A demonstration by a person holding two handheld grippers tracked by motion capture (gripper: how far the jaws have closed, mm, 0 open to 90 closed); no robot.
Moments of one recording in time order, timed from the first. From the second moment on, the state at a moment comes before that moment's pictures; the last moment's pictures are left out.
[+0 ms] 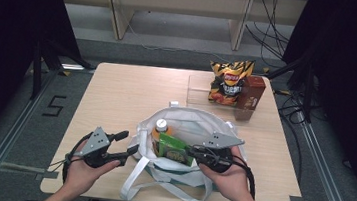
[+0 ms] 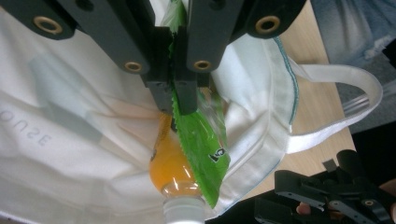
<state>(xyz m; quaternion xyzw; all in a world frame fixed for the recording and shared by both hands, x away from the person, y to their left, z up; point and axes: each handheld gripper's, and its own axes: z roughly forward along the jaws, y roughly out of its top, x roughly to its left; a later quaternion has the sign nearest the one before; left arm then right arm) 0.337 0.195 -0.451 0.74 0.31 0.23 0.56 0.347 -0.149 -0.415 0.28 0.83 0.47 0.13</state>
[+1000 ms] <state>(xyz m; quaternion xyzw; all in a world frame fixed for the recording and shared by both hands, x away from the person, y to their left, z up) 0.337 0.197 -0.451 0.74 0.31 0.23 0.56 0.339 -0.158 -0.389 0.25 0.81 0.49 0.20</state>
